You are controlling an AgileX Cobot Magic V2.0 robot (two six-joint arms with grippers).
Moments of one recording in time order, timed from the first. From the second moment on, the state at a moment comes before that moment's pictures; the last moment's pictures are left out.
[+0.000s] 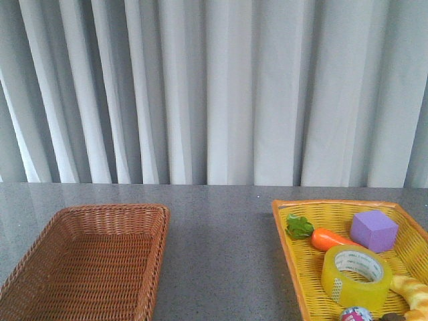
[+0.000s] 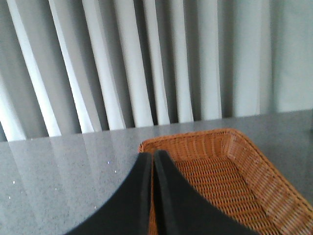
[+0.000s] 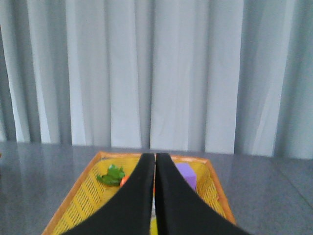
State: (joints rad) left arm 0.00 0.42 -0.55 0.03 0.27 0.01; right arm -0.03 0.33 -0.54 0.08 0.26 -0.11
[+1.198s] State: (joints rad) left arm 0.00 0.57 -0.56 0.02 0.40 0.02; right arm -0.03 0.63 -0.61 0.09 0.55 -0.10
